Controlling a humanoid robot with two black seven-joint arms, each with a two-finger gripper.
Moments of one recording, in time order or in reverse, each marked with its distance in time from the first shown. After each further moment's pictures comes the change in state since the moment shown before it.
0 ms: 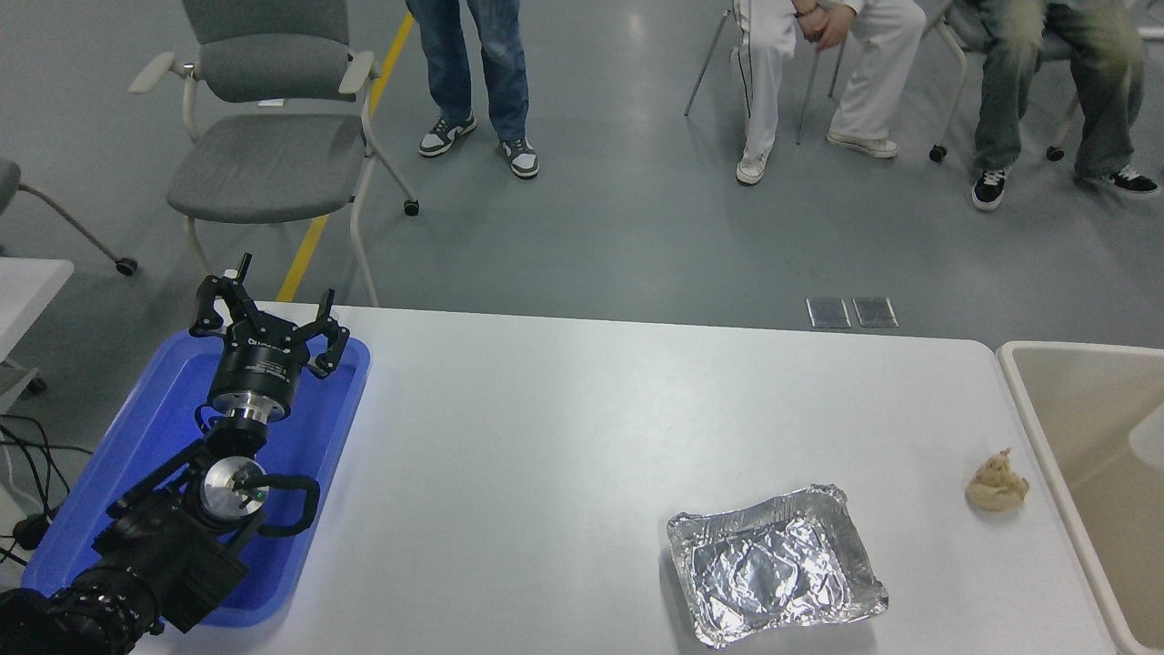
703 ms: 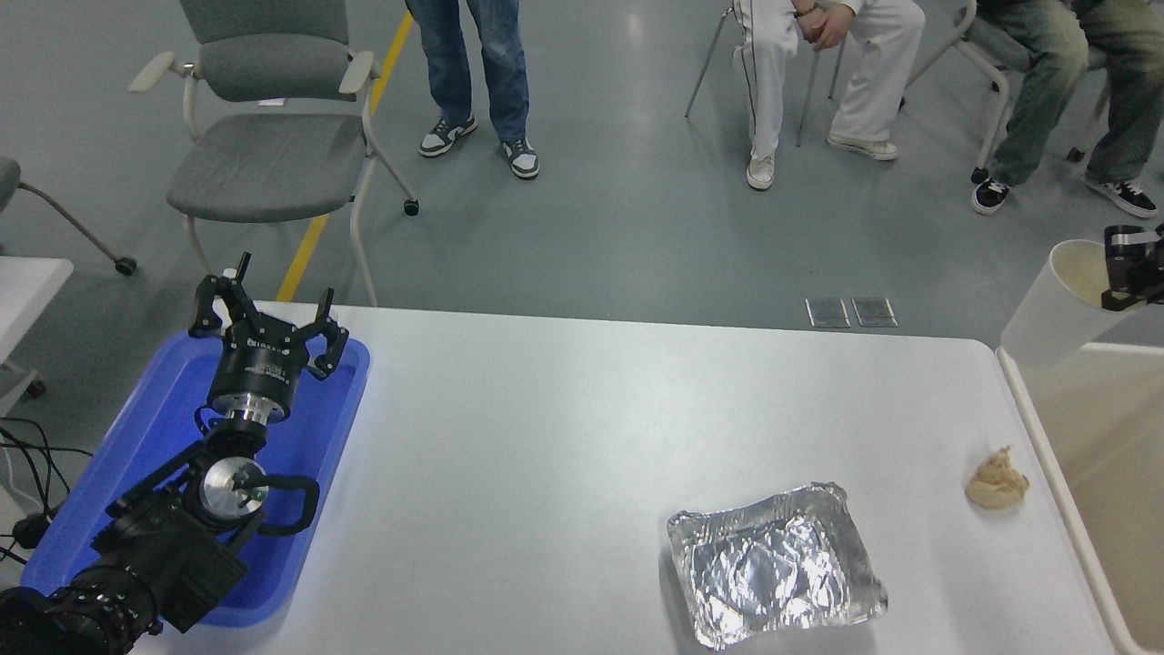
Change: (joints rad) left arm 0.000 0.001 0.000 0.000 0.000 0.000 0.000; right arm 0.668 0.180 -0.371 0.240 -0.005 0.394 0.001
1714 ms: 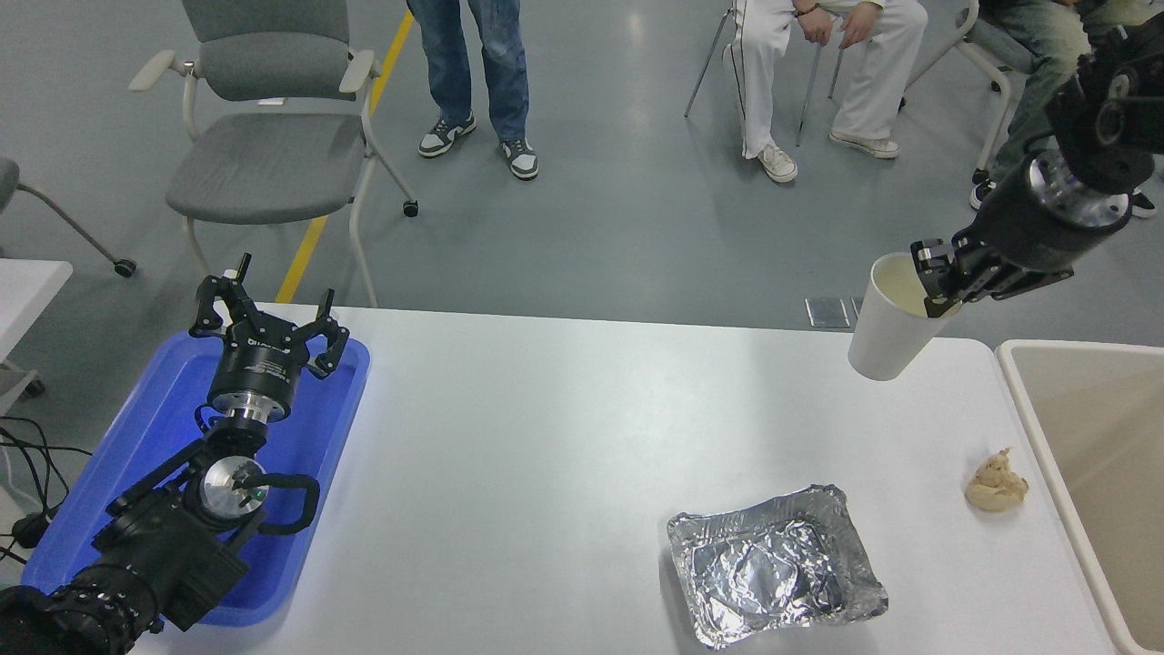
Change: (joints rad) left arm -0.001 0.000 0.000 -0.002 0.000 -0.002 0.002; right arm 0.226 0.375 0.030 0.249 0.093 -0.010 0.001
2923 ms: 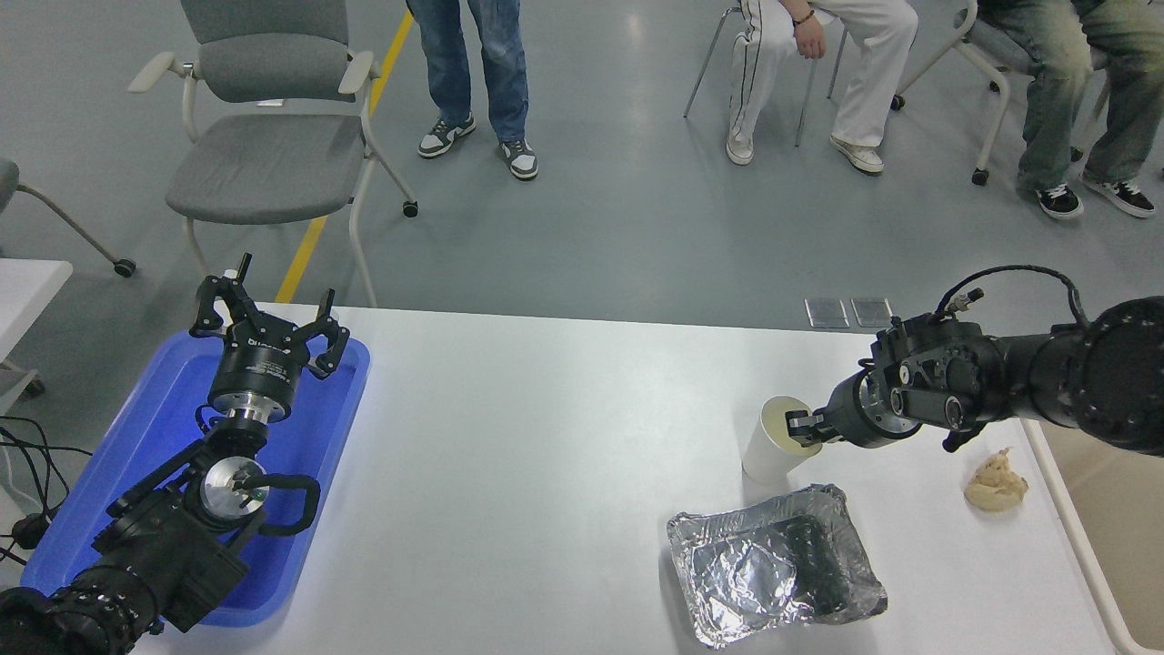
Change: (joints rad) left arm 0.001 -0.001 0.000 0.000 0.000 0.000 0.000; right arm -0.807 0.224 0.215 -0.365 0.003 -0.447 -0.002
